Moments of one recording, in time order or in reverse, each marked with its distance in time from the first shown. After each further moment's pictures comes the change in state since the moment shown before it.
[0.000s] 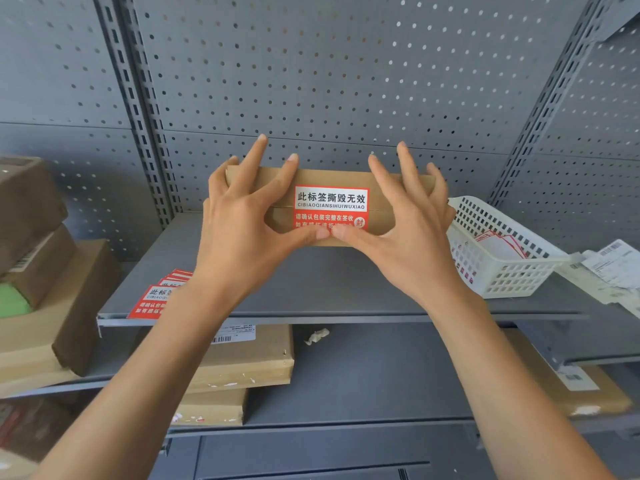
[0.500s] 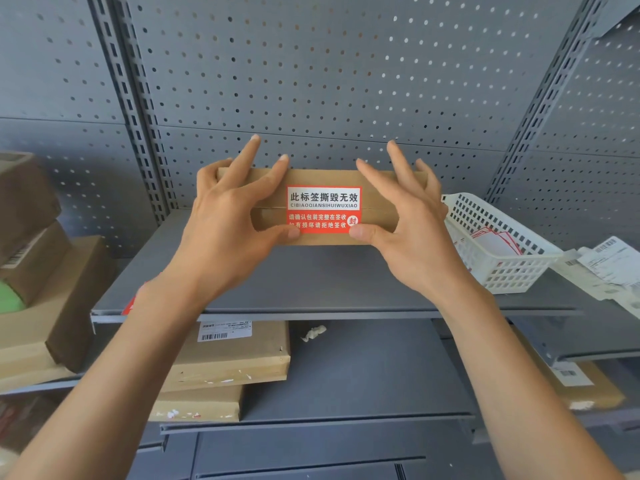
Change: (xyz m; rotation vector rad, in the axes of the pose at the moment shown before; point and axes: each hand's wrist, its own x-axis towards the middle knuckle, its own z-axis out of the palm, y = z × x) left_hand 0.001 0.001 -0.019 -0.003 -0.115 -0.038; right_hand 0.001 0.004 -0.013 0.116 -0.113 0.001
